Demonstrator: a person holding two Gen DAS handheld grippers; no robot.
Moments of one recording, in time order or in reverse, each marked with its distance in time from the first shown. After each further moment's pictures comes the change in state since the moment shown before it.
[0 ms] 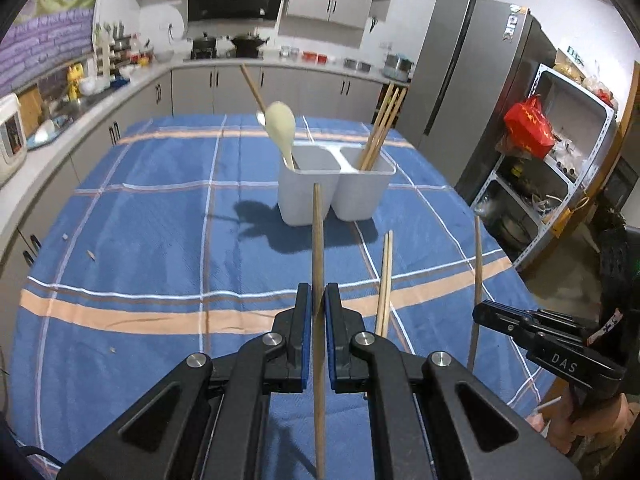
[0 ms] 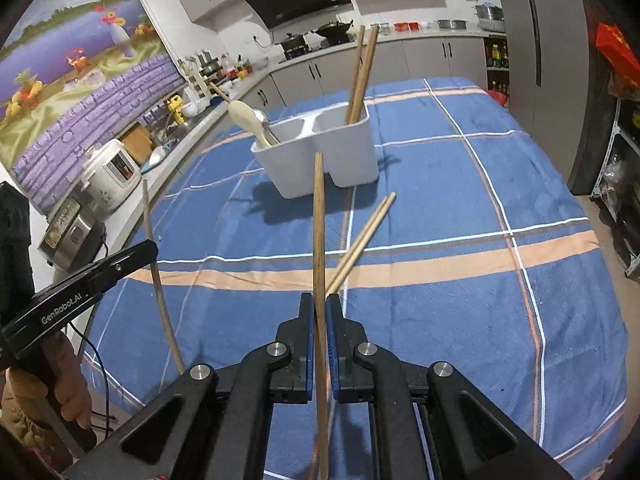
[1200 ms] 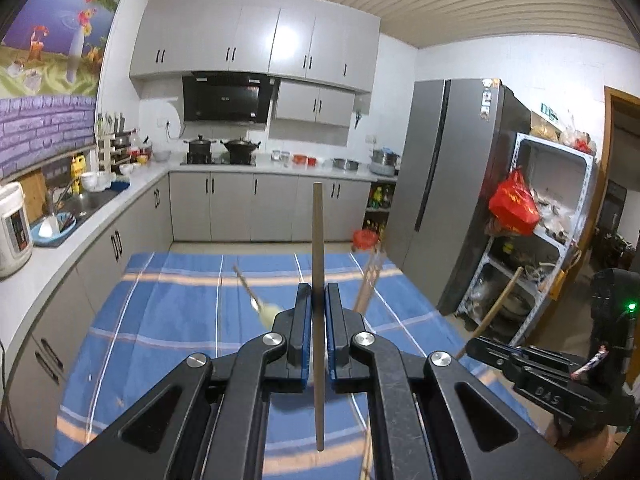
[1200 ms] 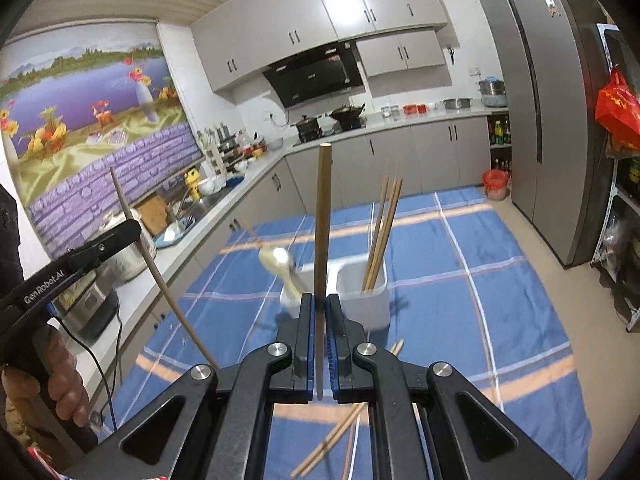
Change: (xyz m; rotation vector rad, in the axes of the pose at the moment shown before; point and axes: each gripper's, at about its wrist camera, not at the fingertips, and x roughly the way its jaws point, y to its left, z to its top) left arm -0.059 -0.018 0.130 0.062 -0.362 -0.008; right arm -0.056 0.020 0.113 -0.037 -0.309 0.010
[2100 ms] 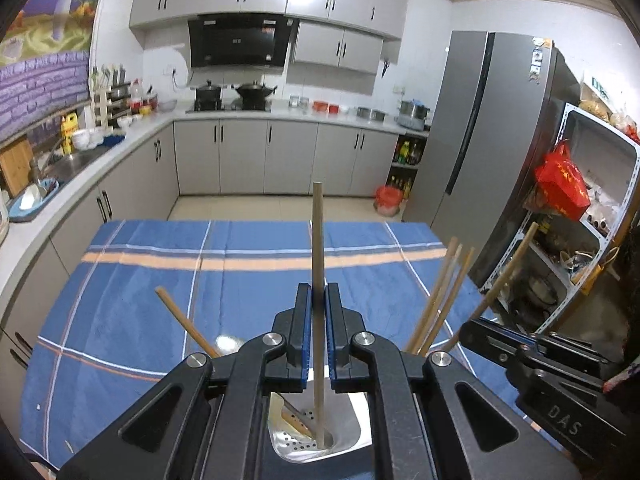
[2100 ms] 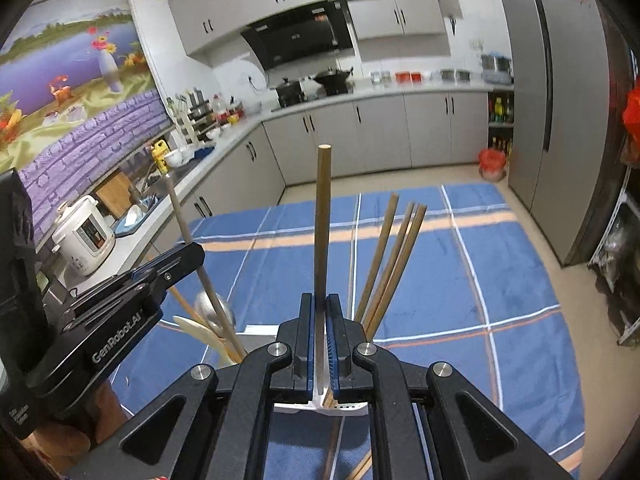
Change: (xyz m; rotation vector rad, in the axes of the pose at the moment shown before) left arm 0.218 0.015 0.001 -0.049 0.215 0.061; right arm 0.183 -0.037 0.066 -0.006 0.191 -0.060
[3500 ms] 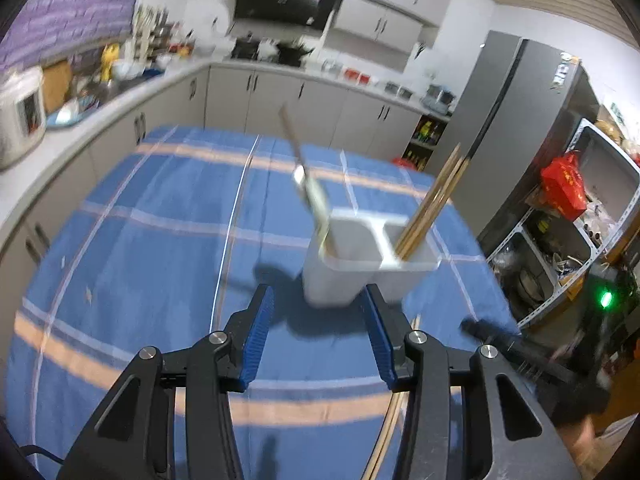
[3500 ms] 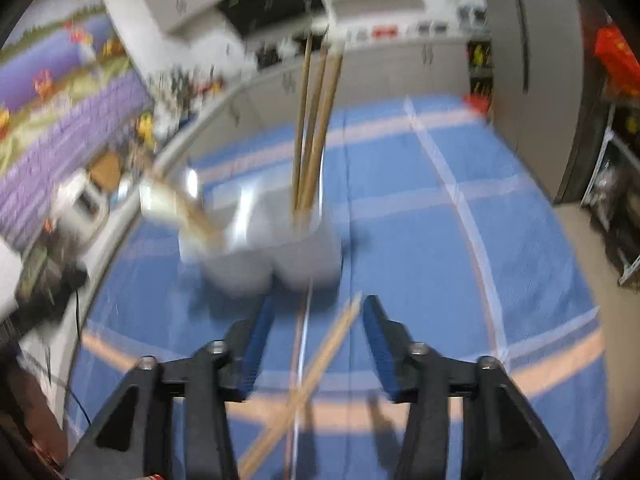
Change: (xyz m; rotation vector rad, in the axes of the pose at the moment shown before) left arm -0.113 0.040 -0.119 -0.182 0.136 0.032; right arm -0.028 -0.038 -0.148 0.054 0.193 0.000
